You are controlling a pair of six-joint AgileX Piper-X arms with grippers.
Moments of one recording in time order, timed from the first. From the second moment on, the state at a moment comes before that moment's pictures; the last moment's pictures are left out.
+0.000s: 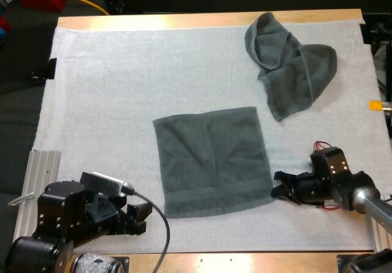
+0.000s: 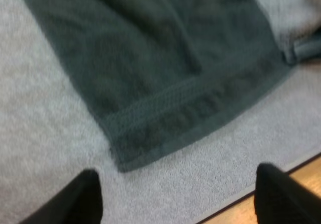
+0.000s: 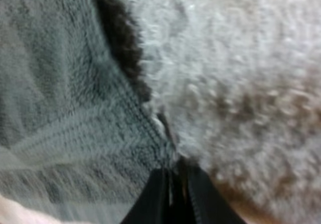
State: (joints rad) left arm -0.15 0.49 -0.75 1.31 0.44 -1.87; right arm 0.34 1.29 -0.37 0.37 -0.58 -1.12
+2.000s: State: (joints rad) left arm -0.15 1.47 -0.48 0.76 0.94 -1.86; right arm 0.34 1.20 -0.37 0.42 -0.53 -1.14
